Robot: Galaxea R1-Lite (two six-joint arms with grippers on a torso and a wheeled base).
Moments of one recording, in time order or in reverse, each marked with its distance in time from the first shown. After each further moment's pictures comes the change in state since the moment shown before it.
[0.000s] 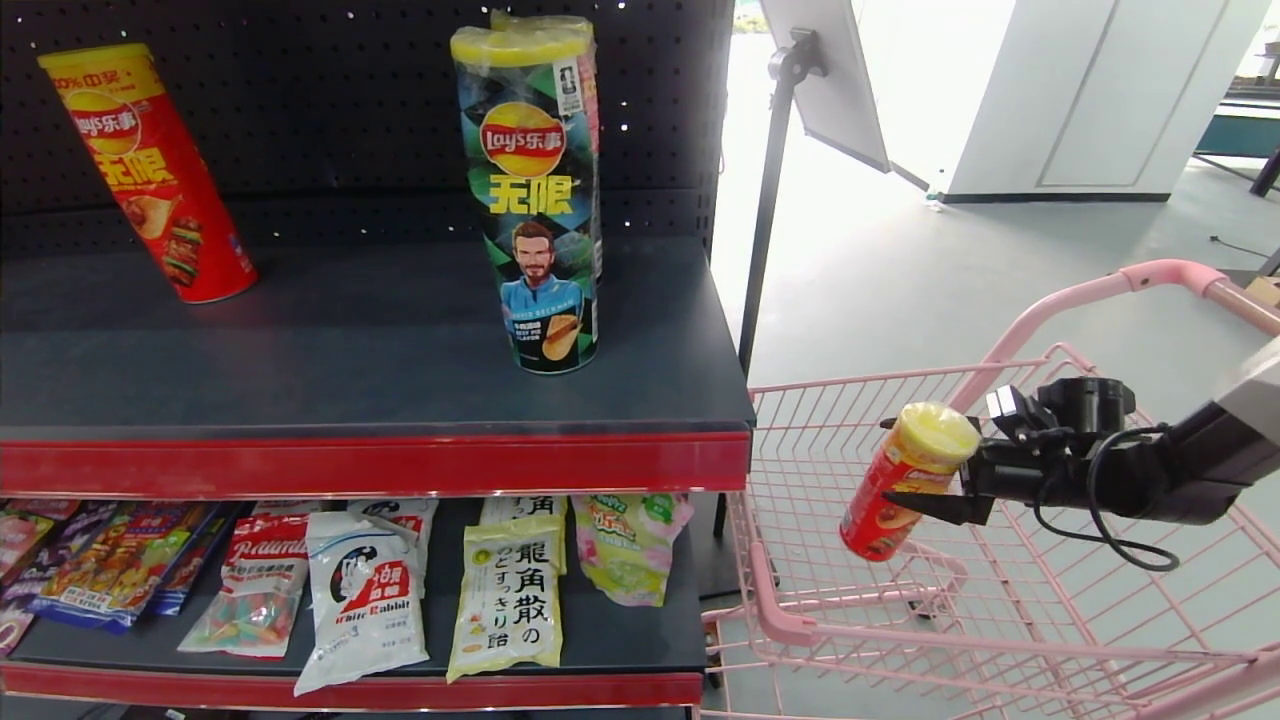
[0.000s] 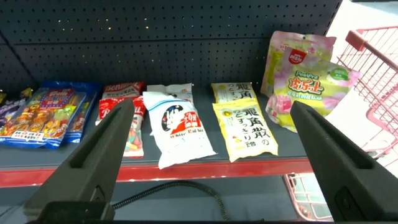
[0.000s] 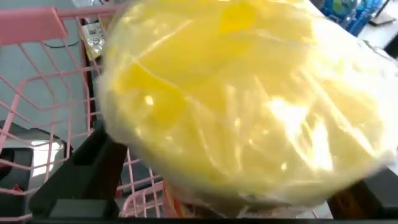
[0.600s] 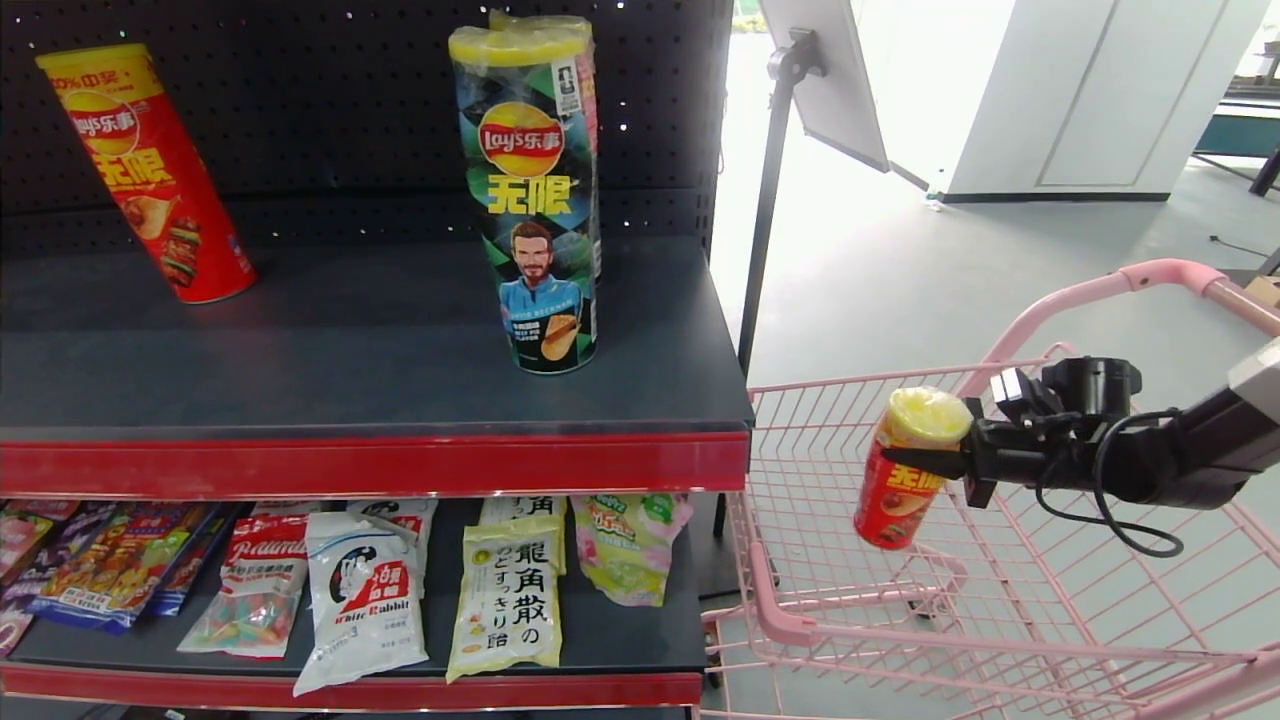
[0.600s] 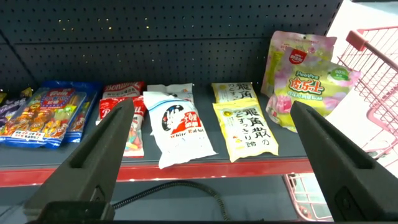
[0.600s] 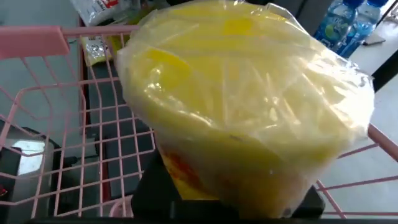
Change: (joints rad) left arm 0.000 0.000 0.000 0.000 0.000 0.000; right arm 0.014 -0.056 -0.013 0.008 0.006 -0.011
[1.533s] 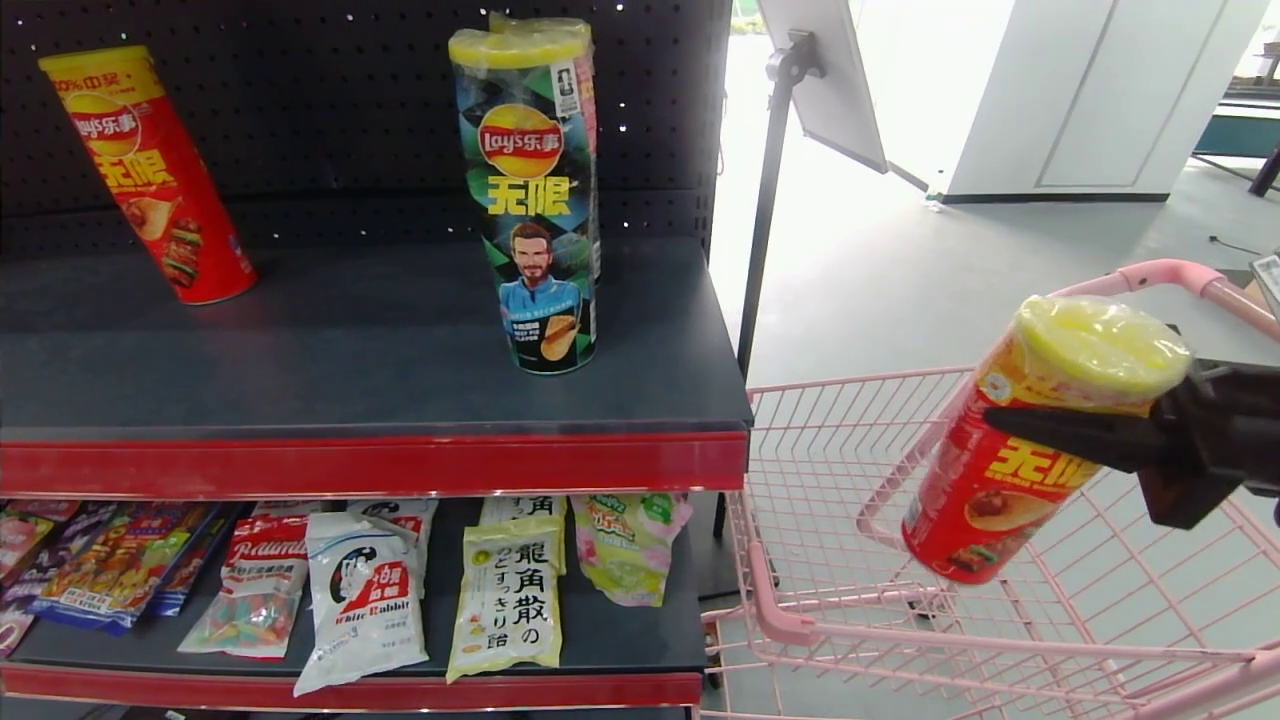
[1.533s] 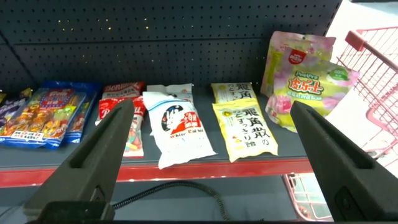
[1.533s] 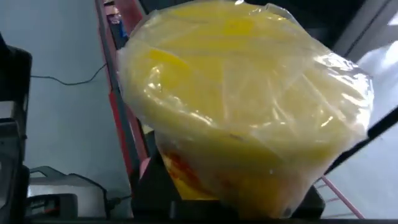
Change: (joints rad) left arm 0.000 0.000 0.000 0.000 0.000 0.000; right arm 0.209 -0.856 0.418 0.002 -0.205 0.440
